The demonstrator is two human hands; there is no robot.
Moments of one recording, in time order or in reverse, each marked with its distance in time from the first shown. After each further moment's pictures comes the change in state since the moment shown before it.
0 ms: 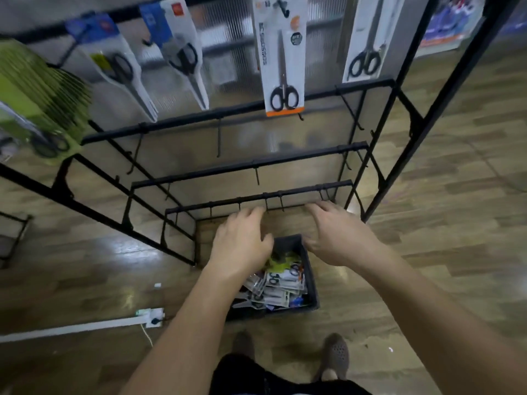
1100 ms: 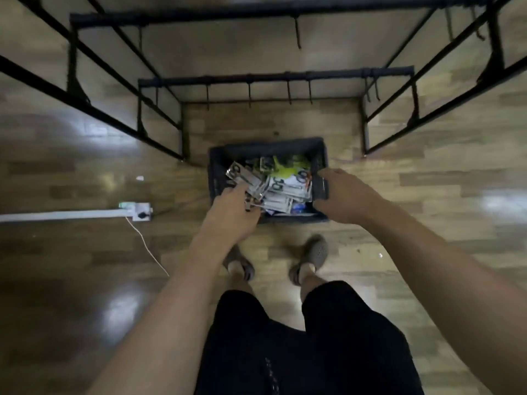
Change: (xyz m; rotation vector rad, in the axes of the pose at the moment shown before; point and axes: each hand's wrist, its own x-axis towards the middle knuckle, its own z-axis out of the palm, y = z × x) left_hand 0.029 -0.208 0.207 -0.329 -0.391 -0.316; right_hand 0.120 -0.025 0.222 0.074 -0.438 0.130
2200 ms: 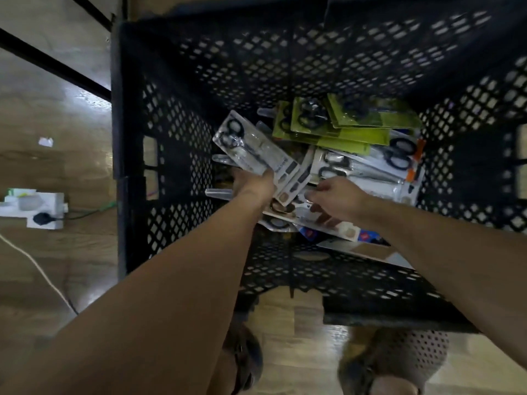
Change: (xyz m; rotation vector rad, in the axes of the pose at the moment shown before) left_hand 0.510 -0.234 0.362 -0.779 0.156 -0.592; right_hand 0.531 0.116 0.419 0.634 -0.225 0.176
